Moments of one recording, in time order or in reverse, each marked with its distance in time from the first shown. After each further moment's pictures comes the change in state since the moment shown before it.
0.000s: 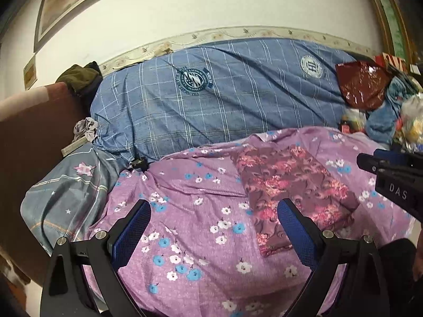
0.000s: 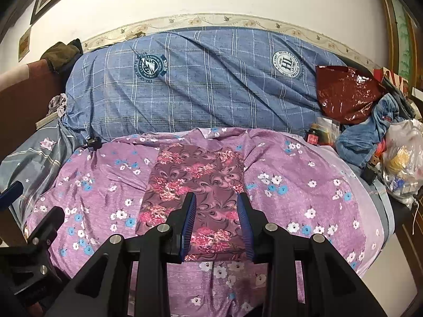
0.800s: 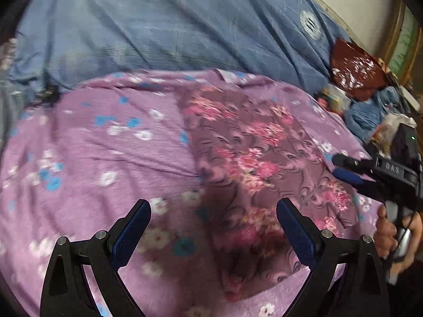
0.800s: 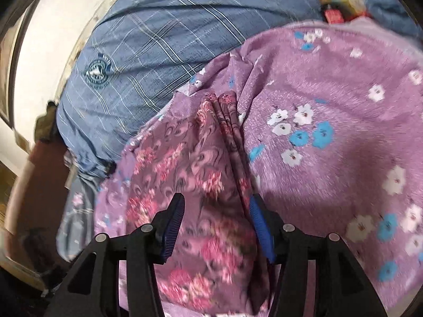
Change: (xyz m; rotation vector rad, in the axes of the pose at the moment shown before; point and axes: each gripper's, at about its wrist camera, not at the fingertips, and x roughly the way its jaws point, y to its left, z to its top) left arm 0.245 0.006 0.043 -0.183 0.403 -0.447; right arm 0.197 -0.132 -0.003 0.535 0.328 0.446
